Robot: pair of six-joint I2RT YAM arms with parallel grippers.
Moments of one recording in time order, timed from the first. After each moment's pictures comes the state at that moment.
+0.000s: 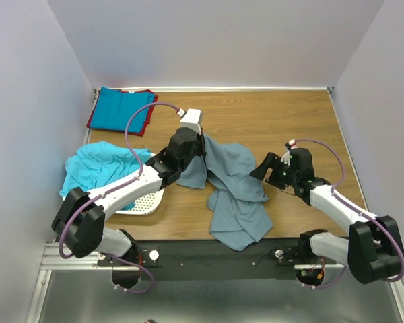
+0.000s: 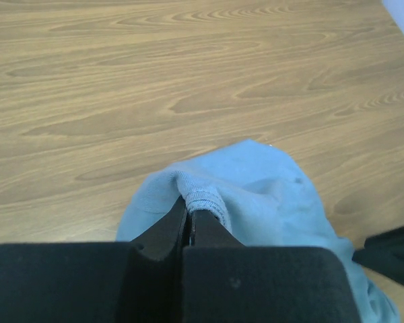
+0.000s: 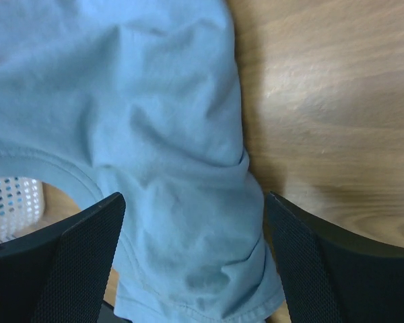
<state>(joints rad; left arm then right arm) -0.74 1.39 0.92 0.15 -0.33 -0.35 0.20 1.15 0.48 -0.03 -0.32 0.63</state>
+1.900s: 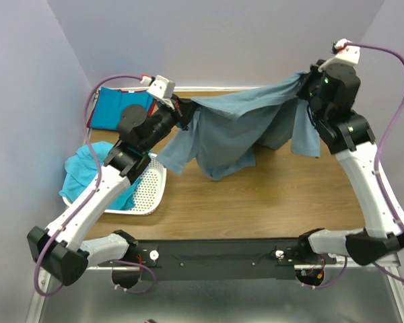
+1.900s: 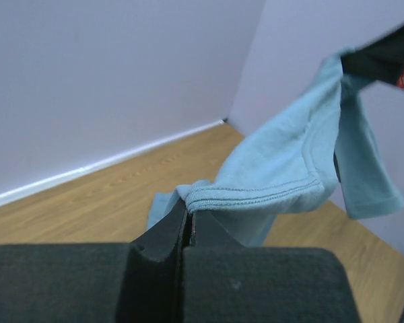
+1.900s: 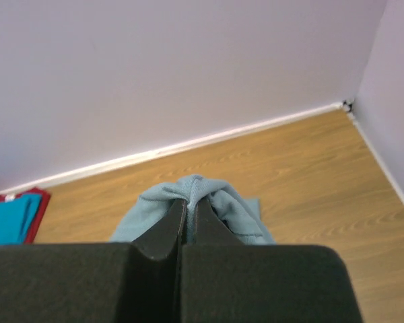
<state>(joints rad) -0.55 1.12 1.16 0.14 0.15 -0.24 0.35 1.25 1.60 -0.47 0.44 0.28</state>
